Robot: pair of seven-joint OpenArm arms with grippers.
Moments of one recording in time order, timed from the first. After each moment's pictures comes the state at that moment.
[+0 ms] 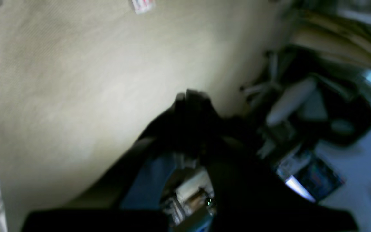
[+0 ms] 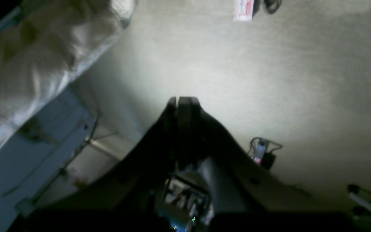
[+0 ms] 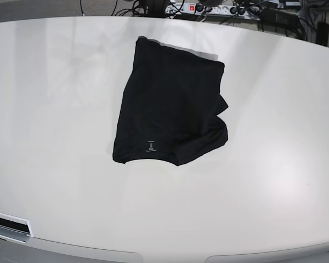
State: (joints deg) left arm 43.1 -31.5 6.5 63.4 -41.7 -39.7 42.9; right arm -44.2 12.7 14.5 62.8 31.3 39.0 -52.1
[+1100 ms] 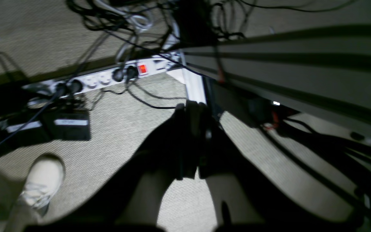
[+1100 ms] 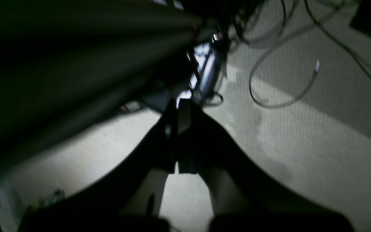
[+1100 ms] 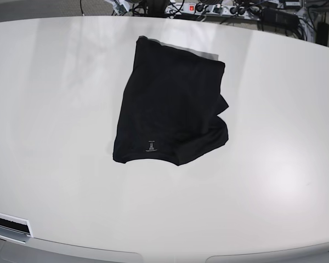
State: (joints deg) left arm 22.1 -10.8 22.0 31.0 -14.5 -13.3 -8.7; right arm -20.3 1.4 -9.6 34.4 -5.0 12.3 -6.0
